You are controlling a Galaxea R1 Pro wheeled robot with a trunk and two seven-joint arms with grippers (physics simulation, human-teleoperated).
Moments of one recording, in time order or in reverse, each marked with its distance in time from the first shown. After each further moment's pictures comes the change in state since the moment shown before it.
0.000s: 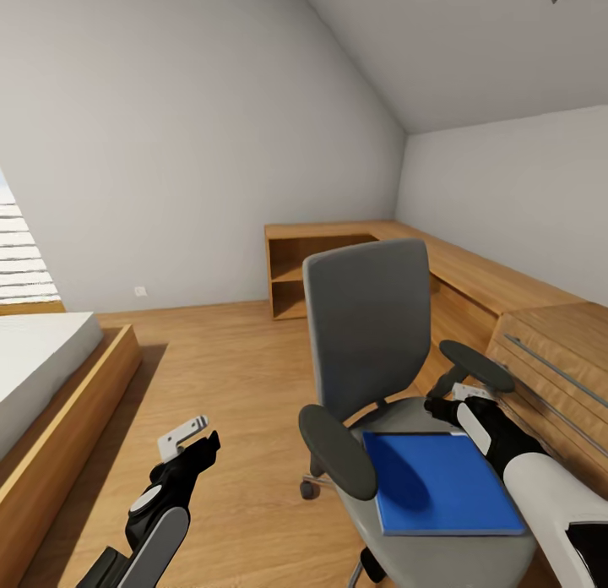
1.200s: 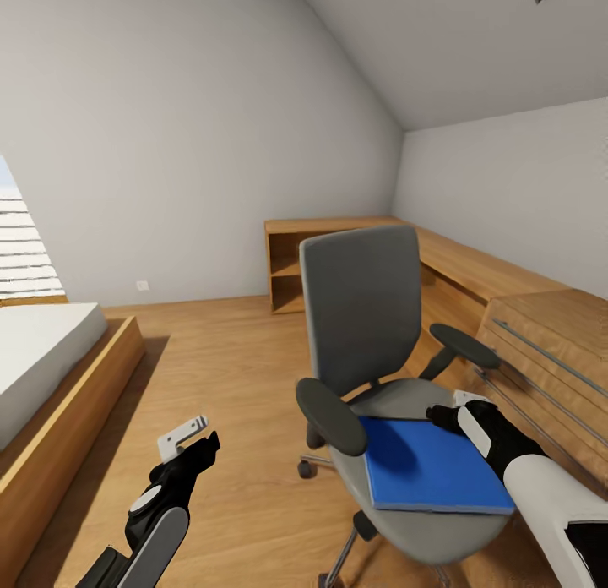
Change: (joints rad) left arm 0.000 0.002 0.000 0.003 0.000 0.001 0.000; right arm -0.001 0.000 0.000 0.031 0.000 0.040 -0.012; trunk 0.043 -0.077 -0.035
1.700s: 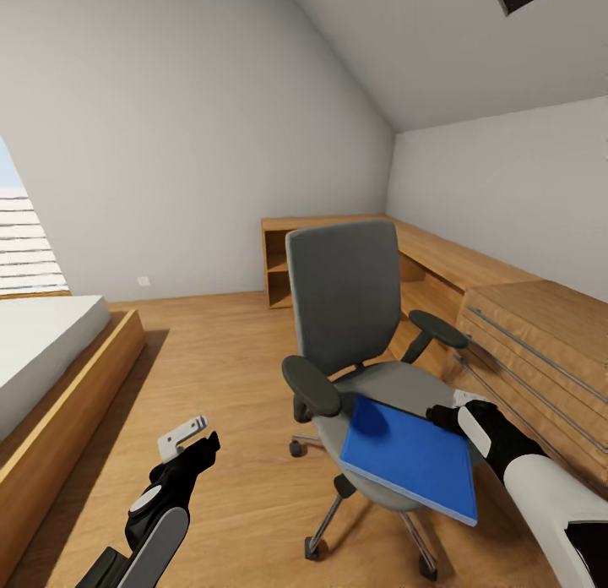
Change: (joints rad) left arm 0.000 0.000 0.000 0.000 0.000 0.000 0.000; right arm 0.000 -0.001 0.000 -0.001 0.001 0.001 0.000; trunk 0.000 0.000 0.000
